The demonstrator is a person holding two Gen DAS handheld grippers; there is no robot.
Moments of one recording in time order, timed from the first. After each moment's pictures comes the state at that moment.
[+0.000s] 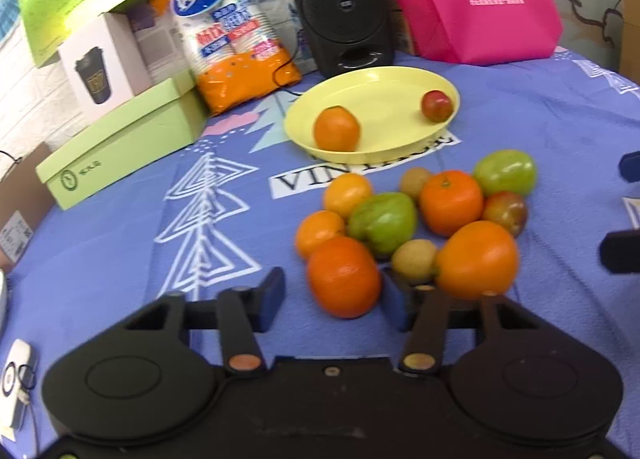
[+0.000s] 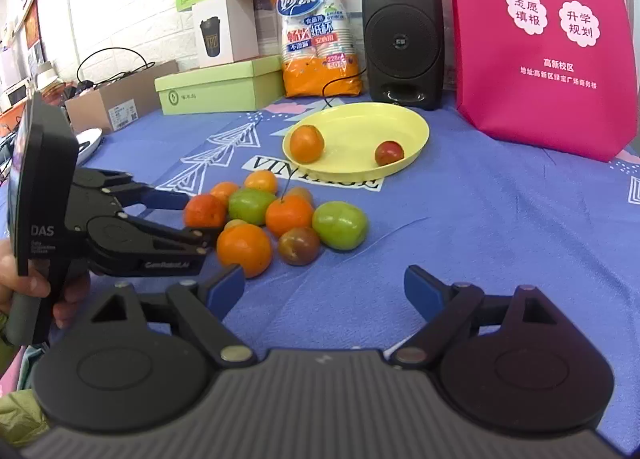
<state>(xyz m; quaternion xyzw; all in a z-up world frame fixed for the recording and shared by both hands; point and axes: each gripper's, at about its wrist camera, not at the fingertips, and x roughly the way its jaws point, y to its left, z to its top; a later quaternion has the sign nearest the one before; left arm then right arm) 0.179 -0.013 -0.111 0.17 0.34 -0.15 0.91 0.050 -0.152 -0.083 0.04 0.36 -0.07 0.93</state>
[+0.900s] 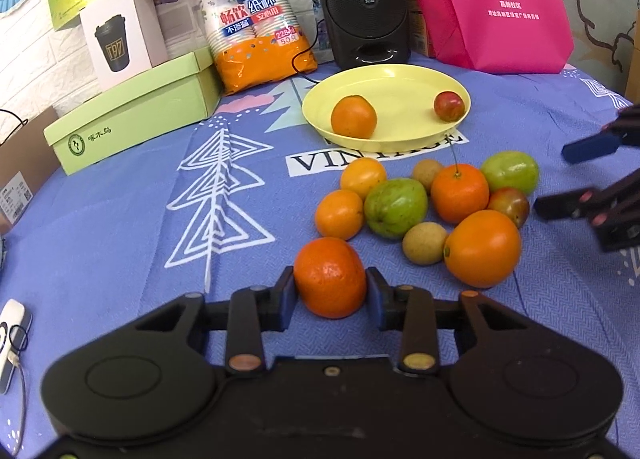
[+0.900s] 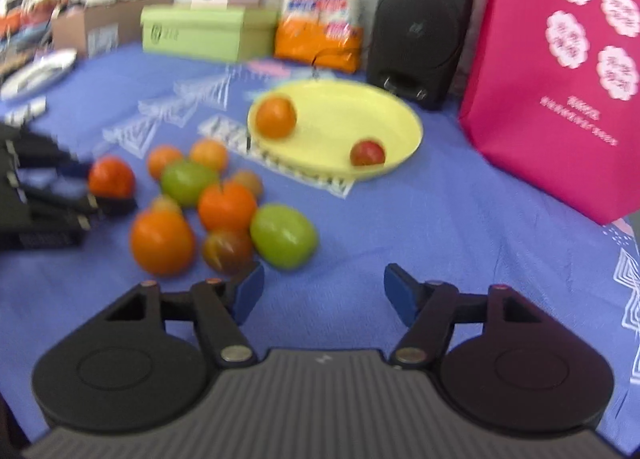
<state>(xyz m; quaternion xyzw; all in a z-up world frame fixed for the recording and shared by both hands) 0.171 0.009 -0.109 0.12 0.36 -0.14 0.92 0.110 -0.175 -0.106 -0.08 0.43 -0.07 0.90</state>
